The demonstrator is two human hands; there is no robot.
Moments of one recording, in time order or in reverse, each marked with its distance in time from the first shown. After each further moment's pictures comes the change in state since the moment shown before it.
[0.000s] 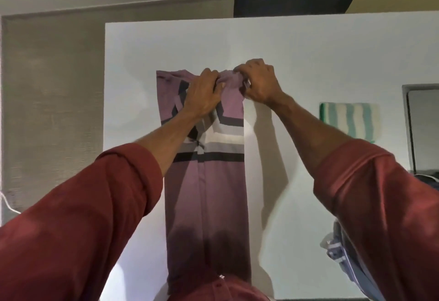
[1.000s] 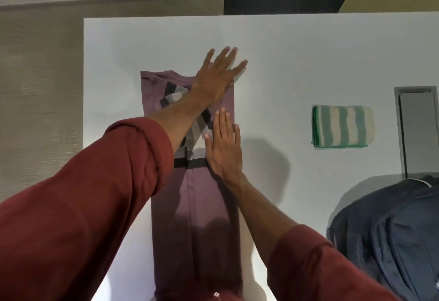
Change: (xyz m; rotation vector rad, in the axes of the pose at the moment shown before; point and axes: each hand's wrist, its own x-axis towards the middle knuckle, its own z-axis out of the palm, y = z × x) left_hand 0.062 0.016 0.043 0.638 -0.141 0.460; right_hand -0.126 -0.101 0.136 0.045 0.155 0.282
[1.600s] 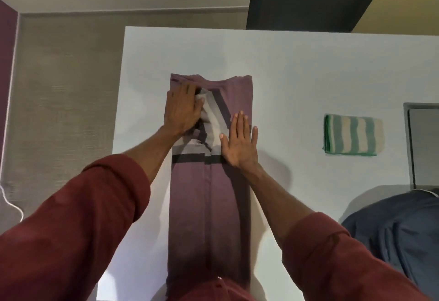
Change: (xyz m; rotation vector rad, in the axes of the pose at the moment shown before) left_hand -0.158 -0.050 -0.014 -0.369 0.201 -0.520; right_hand 0.005 -0.005 -0.012 -0.116 -0.195 -0.014
